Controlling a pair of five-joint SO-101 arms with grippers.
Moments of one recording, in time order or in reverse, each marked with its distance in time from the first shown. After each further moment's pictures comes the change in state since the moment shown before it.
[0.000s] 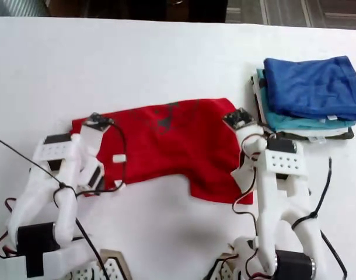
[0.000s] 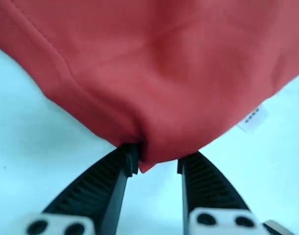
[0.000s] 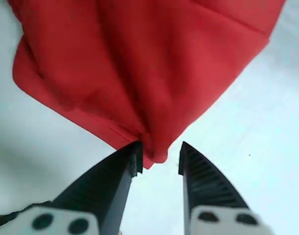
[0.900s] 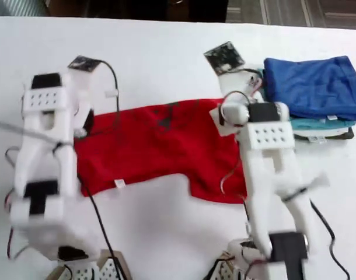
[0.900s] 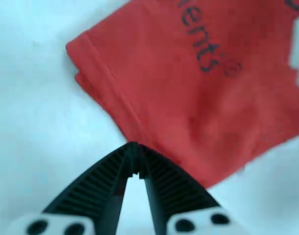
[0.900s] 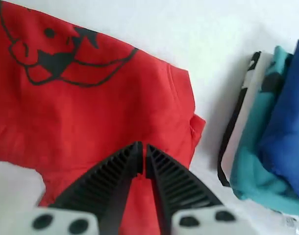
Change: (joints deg) left arm 1.1 27.6 -51.9 20.6 10.4; right arm -12.0 13.3 -26.0 -13.2 -12.3
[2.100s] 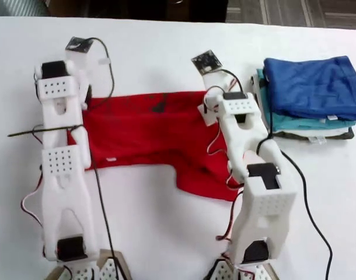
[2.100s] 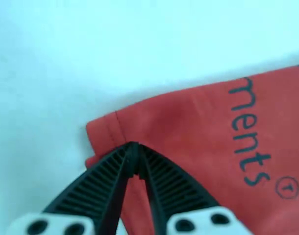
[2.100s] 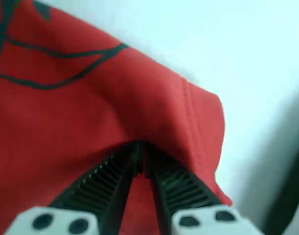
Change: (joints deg) left arm -2.0 58.3 -82.5 12.7 0.3; right arm -0.7 35.2 -14.7 -16.8 -0.1
